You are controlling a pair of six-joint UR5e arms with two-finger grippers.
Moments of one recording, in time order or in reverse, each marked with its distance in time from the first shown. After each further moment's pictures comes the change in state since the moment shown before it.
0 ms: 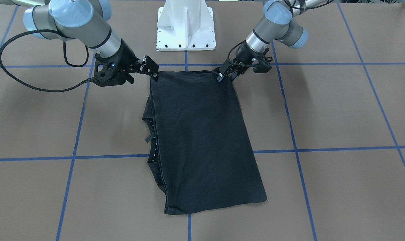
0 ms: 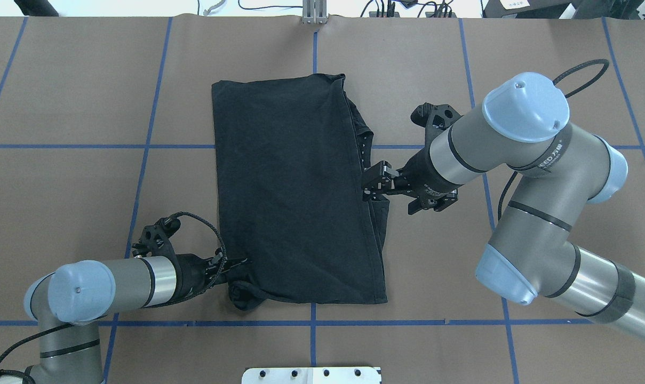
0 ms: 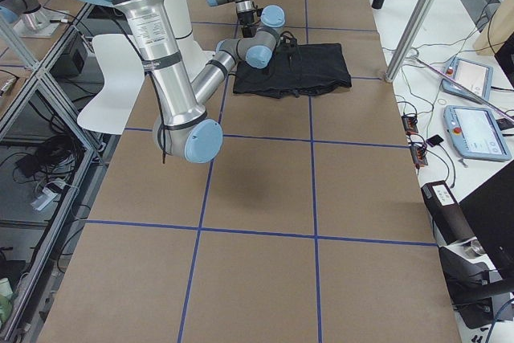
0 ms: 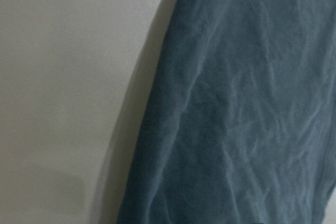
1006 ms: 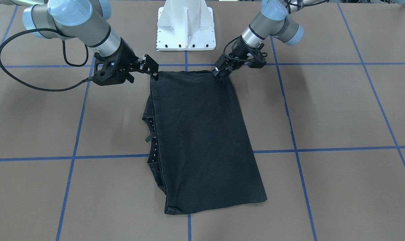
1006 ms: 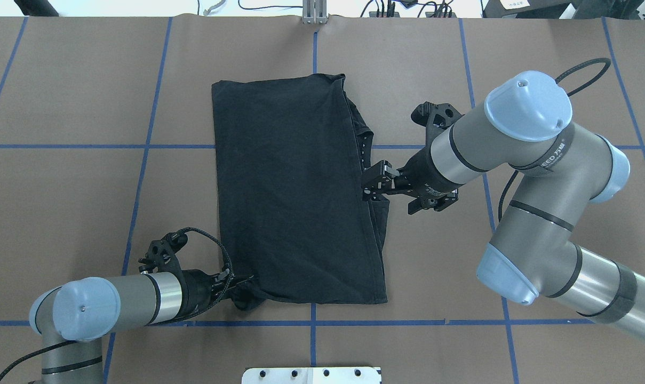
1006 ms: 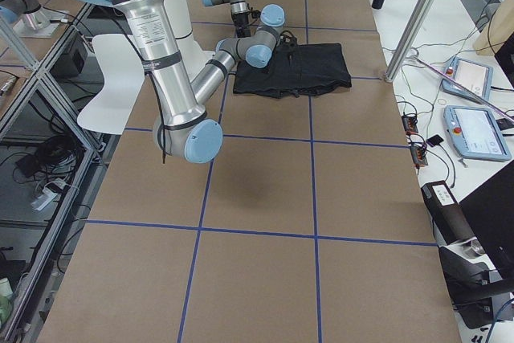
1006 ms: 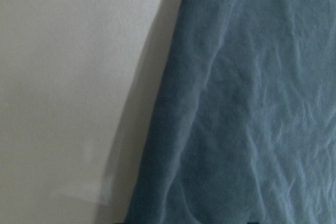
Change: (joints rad) left arm 0.054 0.001 -0.015 0.003 0.023 -0.001; right arm 0.003 -0.001 0.006 0.000 0.004 -0.001
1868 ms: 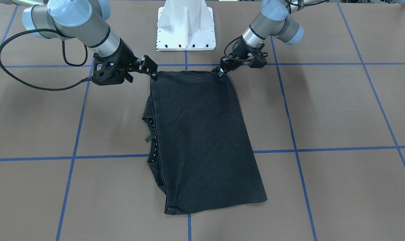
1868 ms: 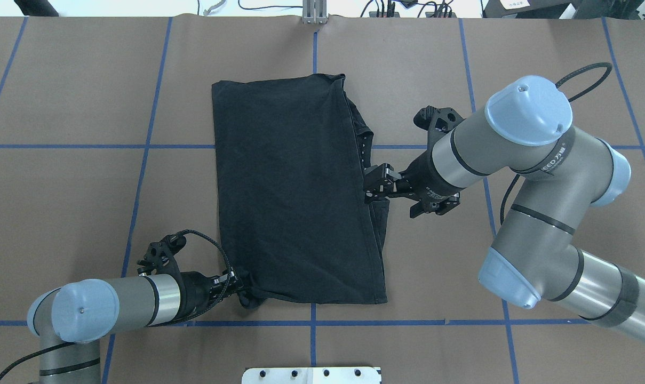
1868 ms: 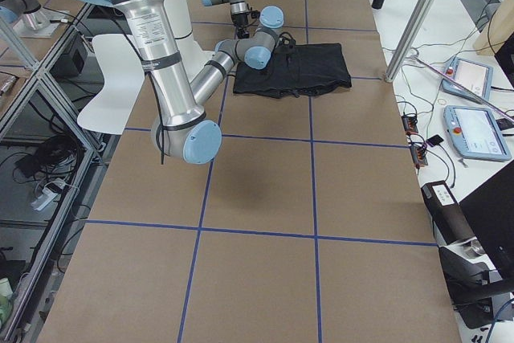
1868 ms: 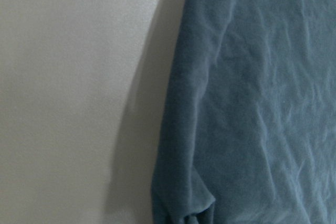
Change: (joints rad) left arm 0.002 0.007 -0.003 0.001 -0.002 0.000; right arm -0.021 -0.013 0.008 0.001 -0.012 0.047
